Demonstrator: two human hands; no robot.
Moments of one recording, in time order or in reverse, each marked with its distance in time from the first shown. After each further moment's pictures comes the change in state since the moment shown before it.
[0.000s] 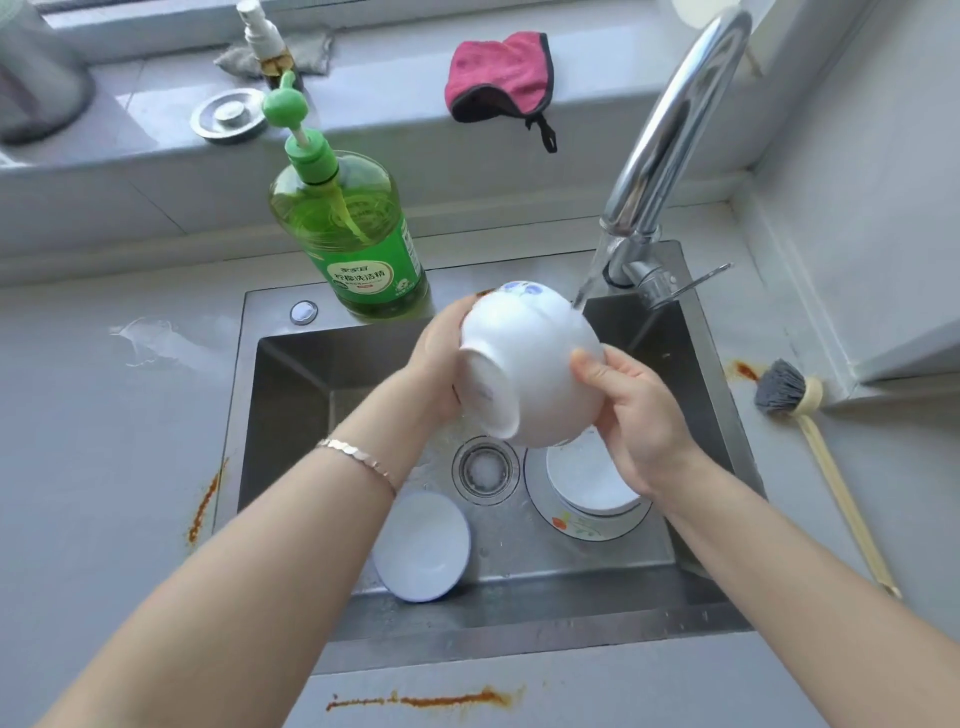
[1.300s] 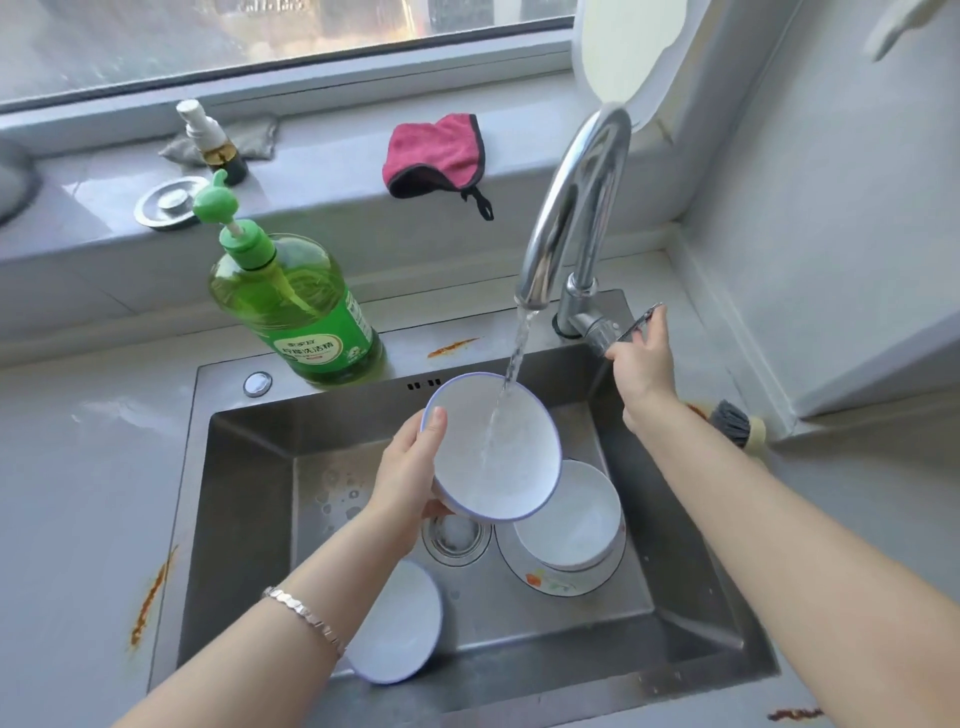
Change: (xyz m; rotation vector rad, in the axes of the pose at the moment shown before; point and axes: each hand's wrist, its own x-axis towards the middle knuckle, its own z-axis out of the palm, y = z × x) left_hand -0.024 -0.041 -0.002 0.280 0.096 0.136; right_hand 0.107 -0.024 -0.076 -0.236 0.505 -0.114
